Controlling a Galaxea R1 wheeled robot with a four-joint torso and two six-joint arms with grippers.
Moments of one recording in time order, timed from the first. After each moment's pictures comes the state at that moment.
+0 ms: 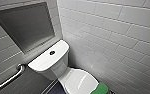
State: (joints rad) left arm 1.60 2.93 -2.53 0.06 -0.09 -0.03; right arm -0.84 2.55 -1.95 0.05 0.11 0.61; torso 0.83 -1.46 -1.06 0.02
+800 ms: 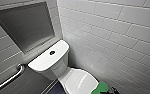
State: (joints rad) left arm 1.59 2.95 -2.54 0.06 -0.09 -0.03; right arm -0.79 2.48 -1.86 0.04 0.11 0.61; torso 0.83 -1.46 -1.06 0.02
